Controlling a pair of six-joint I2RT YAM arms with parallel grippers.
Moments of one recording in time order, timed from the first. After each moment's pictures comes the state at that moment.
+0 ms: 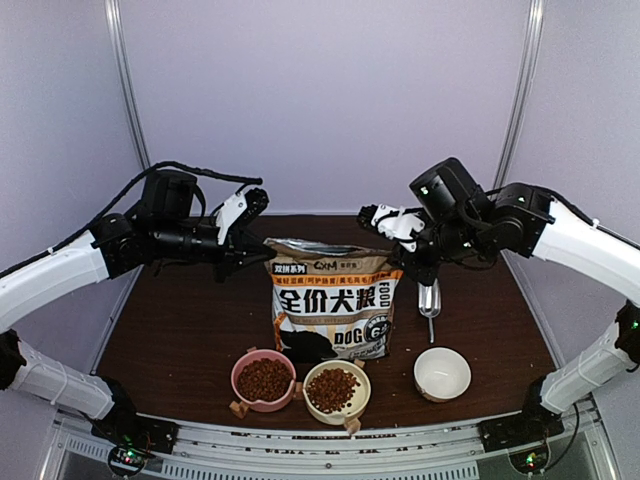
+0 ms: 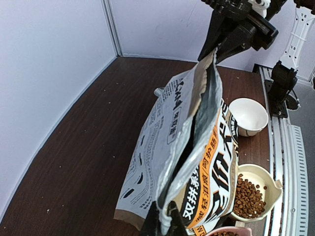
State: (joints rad) left arm -0.72 1.23 1.12 -0.36 0.44 0.31; right arm 0.94 1.38 1.44 -0.86 0.20 -0.33
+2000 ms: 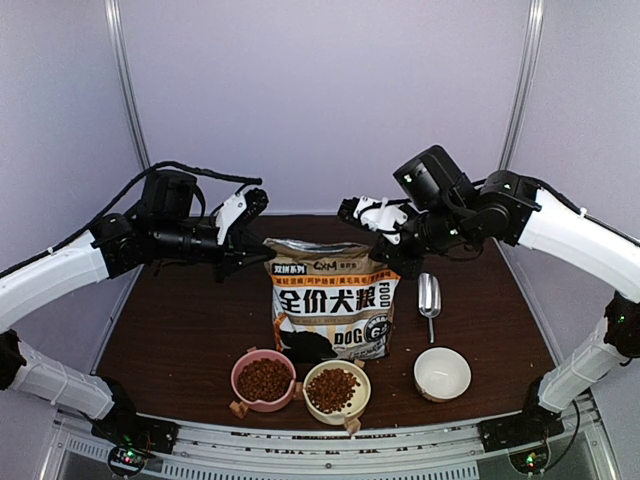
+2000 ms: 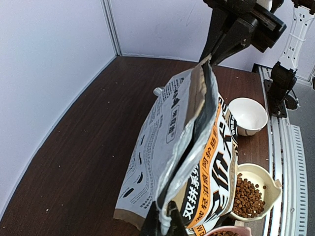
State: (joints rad) left arm -0.72 1.23 1.12 -0.37 0.45 0.32; right arm 0.96 1.48 1.57 -0.88 0.12 -0.34
